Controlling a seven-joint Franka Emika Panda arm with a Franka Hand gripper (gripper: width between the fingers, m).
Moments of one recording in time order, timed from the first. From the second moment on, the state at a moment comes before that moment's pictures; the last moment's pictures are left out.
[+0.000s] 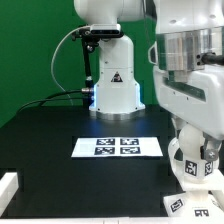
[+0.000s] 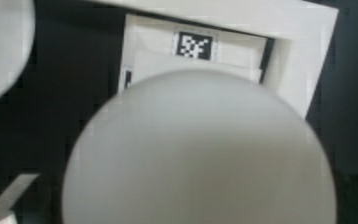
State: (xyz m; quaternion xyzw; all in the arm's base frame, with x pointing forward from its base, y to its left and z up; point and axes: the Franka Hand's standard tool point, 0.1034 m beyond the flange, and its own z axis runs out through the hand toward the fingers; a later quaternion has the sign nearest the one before) arm 0.620 0.086 0.112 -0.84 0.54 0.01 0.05
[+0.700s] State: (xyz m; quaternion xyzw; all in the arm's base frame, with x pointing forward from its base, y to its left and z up) arm 0.616 0.098 0.110 -0.98 0.21 -0.01 0.03
